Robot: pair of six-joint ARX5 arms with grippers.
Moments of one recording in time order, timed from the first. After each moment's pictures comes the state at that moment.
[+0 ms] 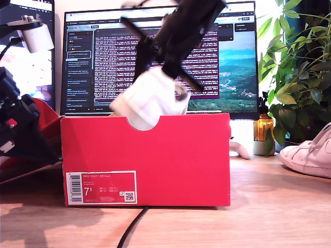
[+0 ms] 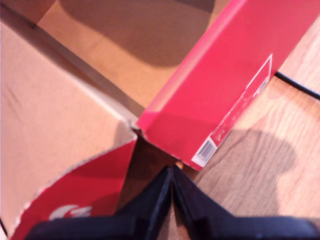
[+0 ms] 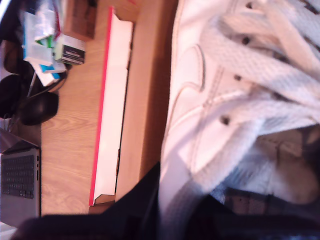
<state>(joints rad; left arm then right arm) -0.64 1.06 0.42 -0.09 -0.06 0.41 0.66 1.84 1.48 -0.37 -0.25 0.82</state>
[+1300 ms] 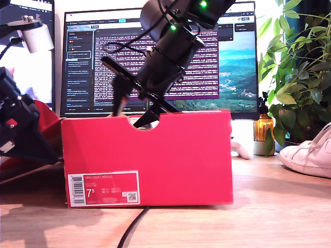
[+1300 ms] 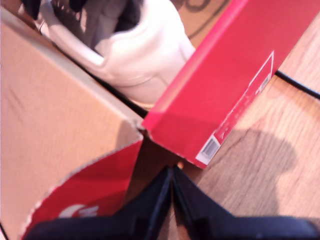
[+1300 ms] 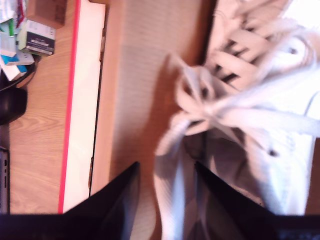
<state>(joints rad) -0.64 1.06 0.42 -0.09 -0.06 0.41 0.70 1.97 1.52 -0.32 -0.20 0.81</state>
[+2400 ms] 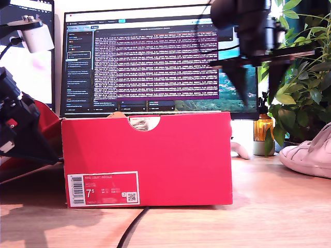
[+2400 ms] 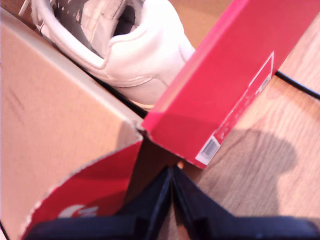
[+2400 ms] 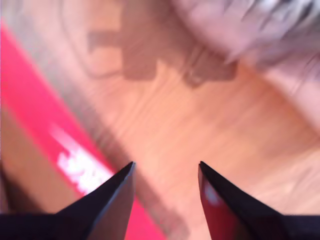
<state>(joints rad) -0.64 1.06 0.42 -0.09 -0.06 0.41 0.38 1.97 1.90 -1.36 0.19 1.04</state>
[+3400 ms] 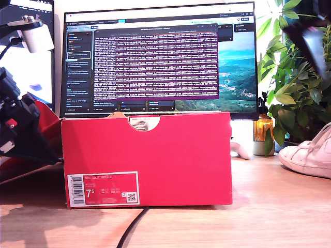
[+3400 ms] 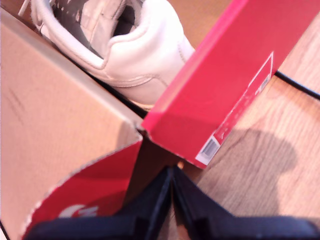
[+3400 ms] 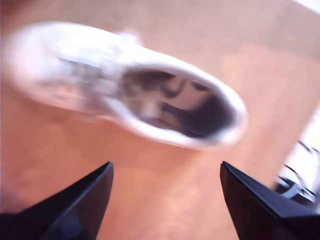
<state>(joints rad) -0.64 1.06 0.42 -0.09 -0.06 0.41 0.19 1.55 1.45 -1.37 0.28 1.26</state>
